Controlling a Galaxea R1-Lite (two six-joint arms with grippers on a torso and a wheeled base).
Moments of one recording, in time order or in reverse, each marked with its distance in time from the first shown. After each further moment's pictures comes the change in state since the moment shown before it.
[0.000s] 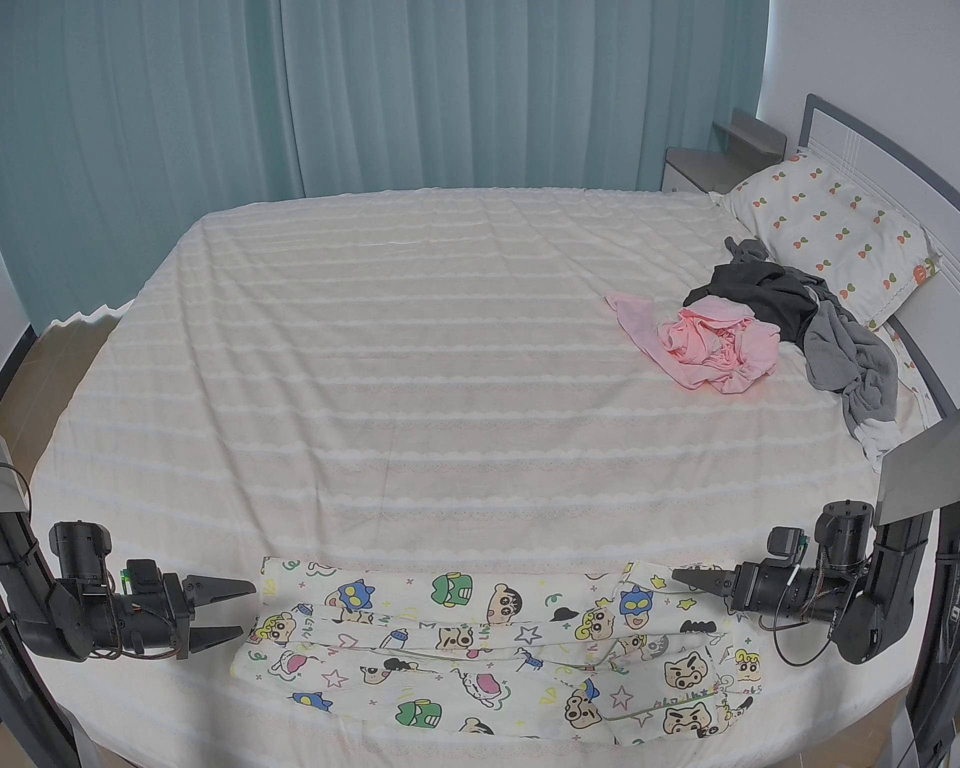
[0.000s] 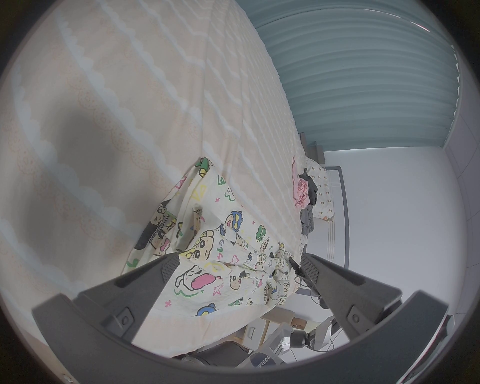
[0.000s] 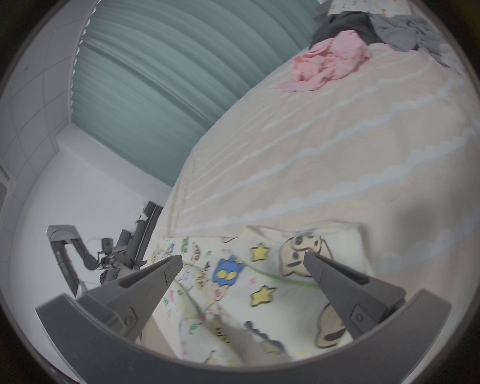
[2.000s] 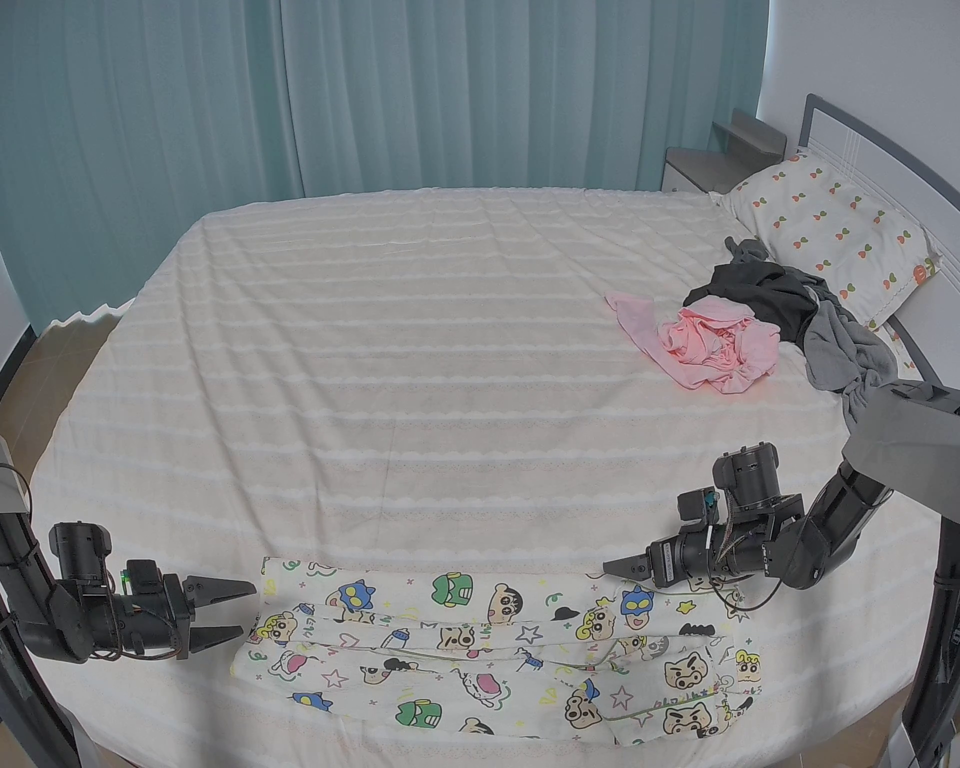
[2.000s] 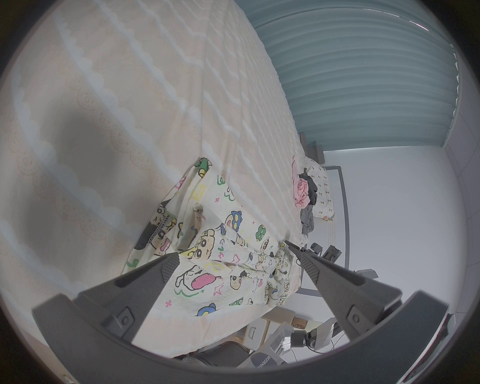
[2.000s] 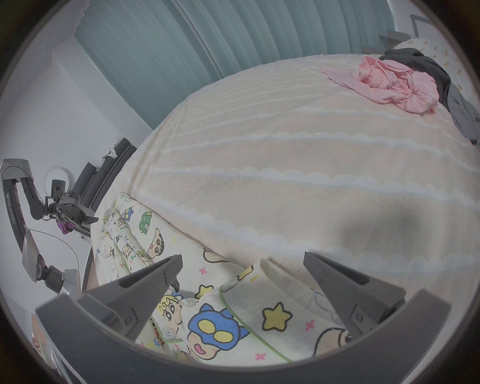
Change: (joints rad) left arm -0.001 0.002 0.006 -0.013 0.000 0.002; right arm 0.224 -0.072 -0.553 0.864 -0.310 -0.356
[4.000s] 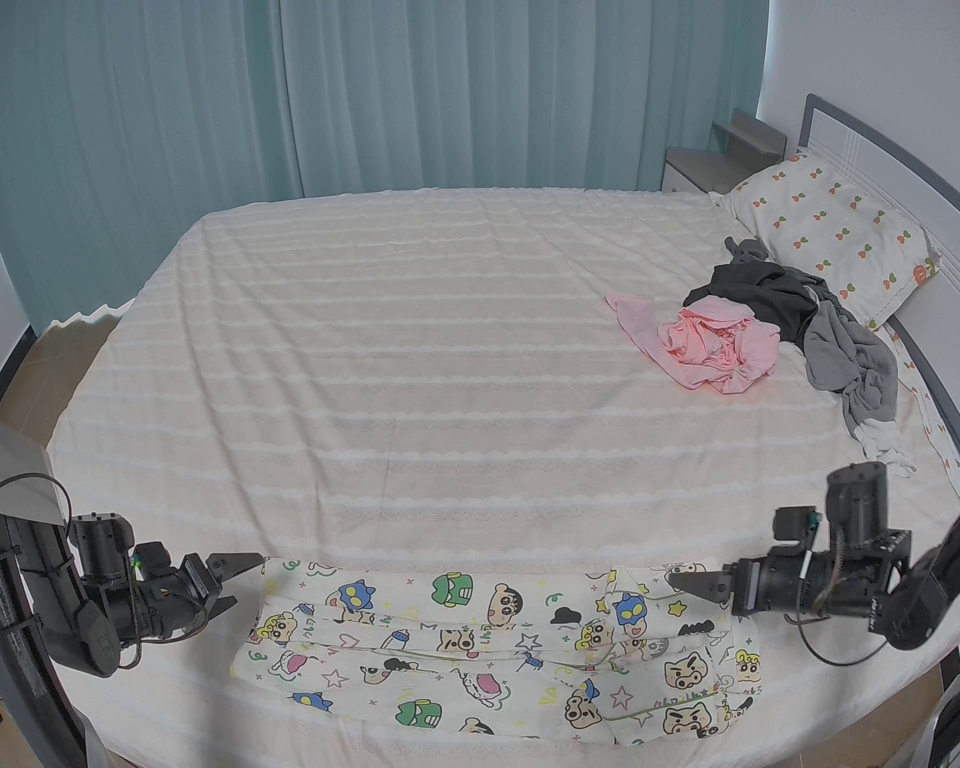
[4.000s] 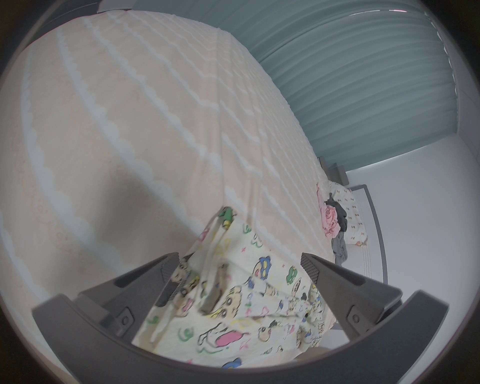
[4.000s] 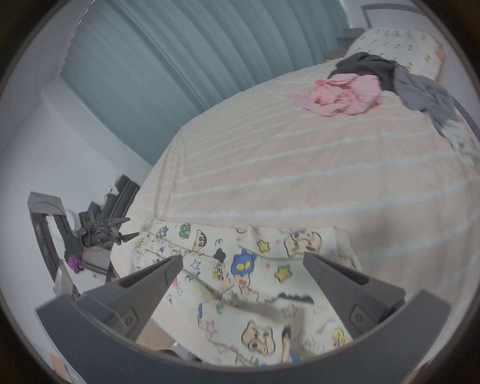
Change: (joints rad) left arm -0.137 0.101 0.028 -0.370 0.395 -0.173; right arm -0.001 -0.433 0.471 -0.175 -0.048 0.244
